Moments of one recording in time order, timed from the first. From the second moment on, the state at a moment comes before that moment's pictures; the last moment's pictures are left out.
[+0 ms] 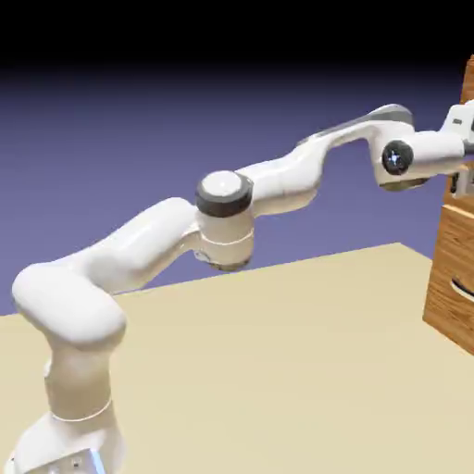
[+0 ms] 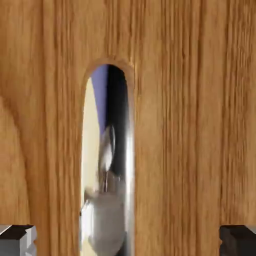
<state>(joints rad) 0.38 1.27 -1.37 -0.61 2.26 2.88 -1.80</state>
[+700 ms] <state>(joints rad) 0.85 1.03 -1.44 -1.34 2.56 2.68 -2.33</state>
